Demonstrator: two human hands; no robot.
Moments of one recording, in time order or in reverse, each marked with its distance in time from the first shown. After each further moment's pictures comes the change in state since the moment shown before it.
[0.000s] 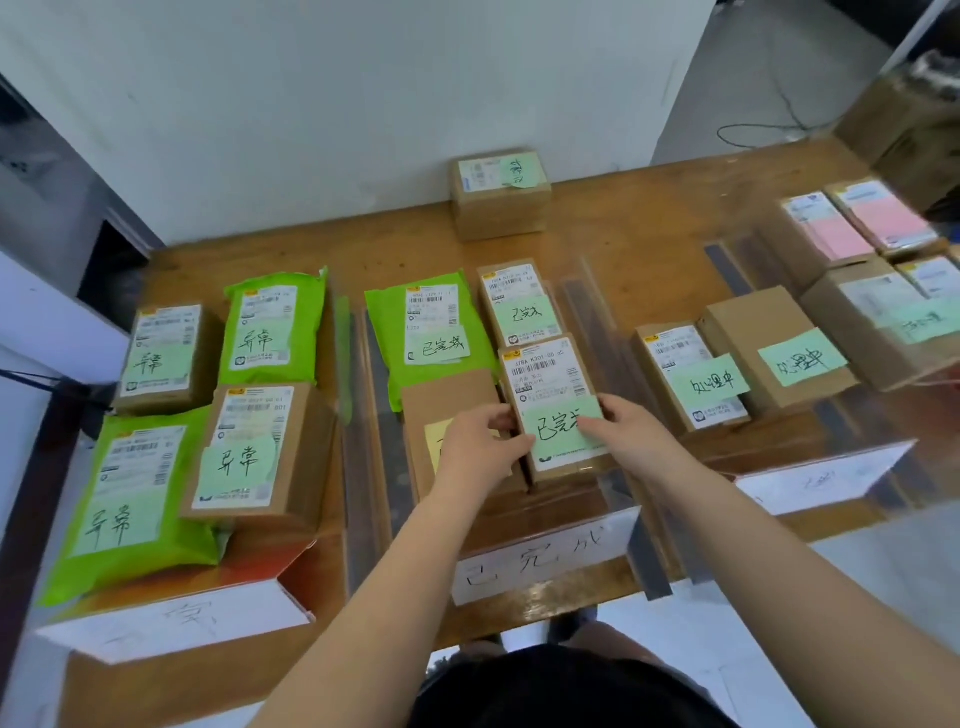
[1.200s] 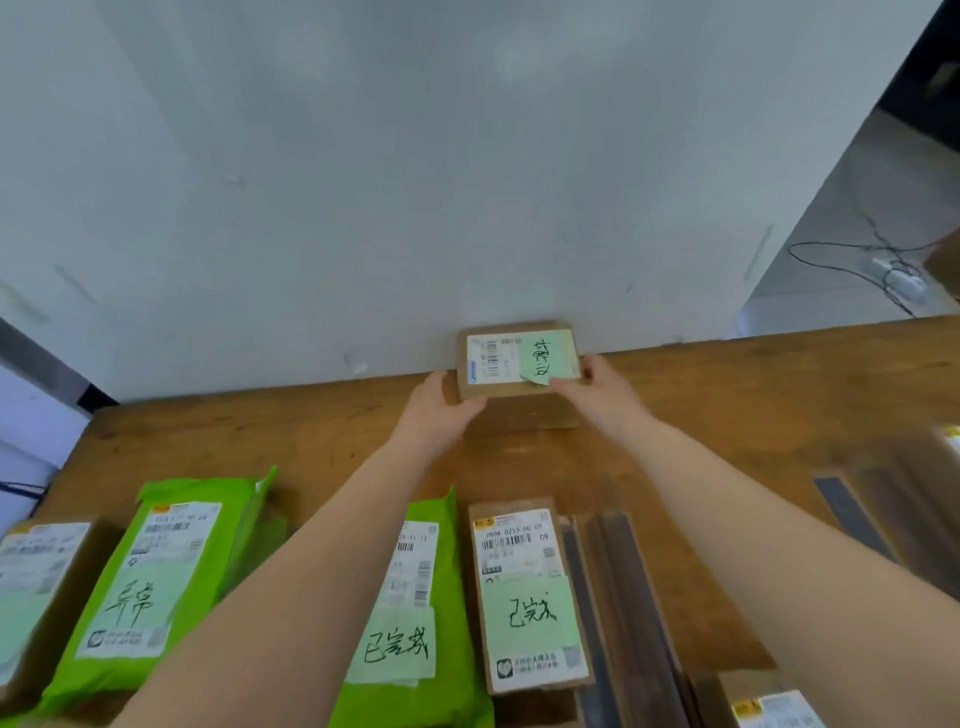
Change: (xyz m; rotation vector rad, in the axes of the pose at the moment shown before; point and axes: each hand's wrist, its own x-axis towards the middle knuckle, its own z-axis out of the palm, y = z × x) left_hand 0.339 0.074 -0.071 0.219 0.257 -0.111; right_hand 0.340 -0.155 -0.073 -0.070 0.114 -0.277
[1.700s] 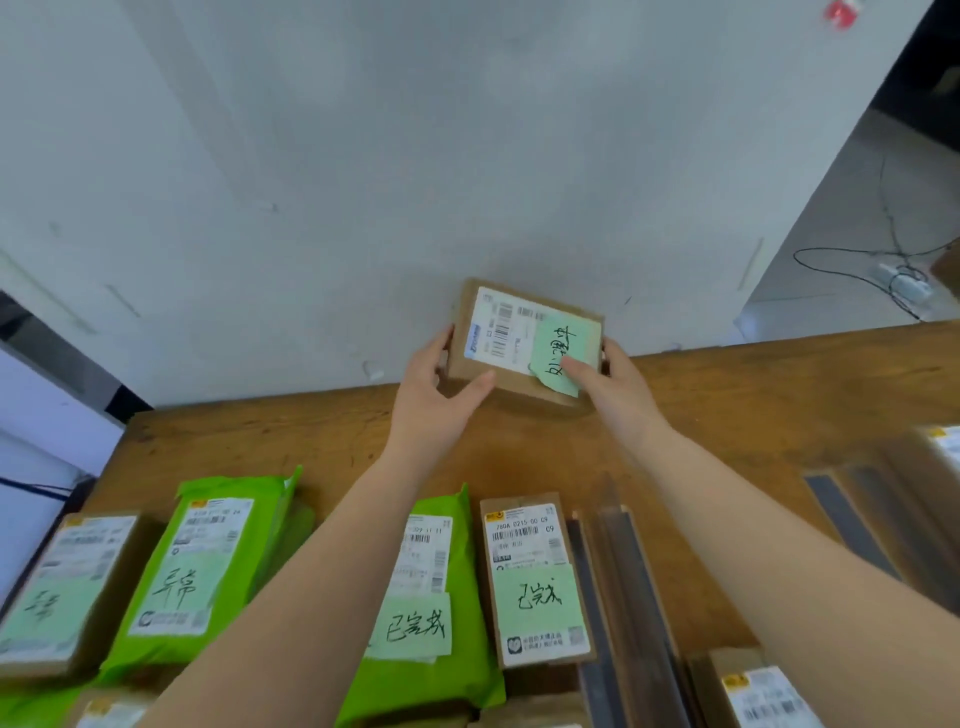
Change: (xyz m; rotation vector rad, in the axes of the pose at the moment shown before) left_hand -0.058 0.035 -0.033 -0.342 0.163 0.262; right_hand -0.041 -0.028 -0.012 0.364 0.057 -0.093
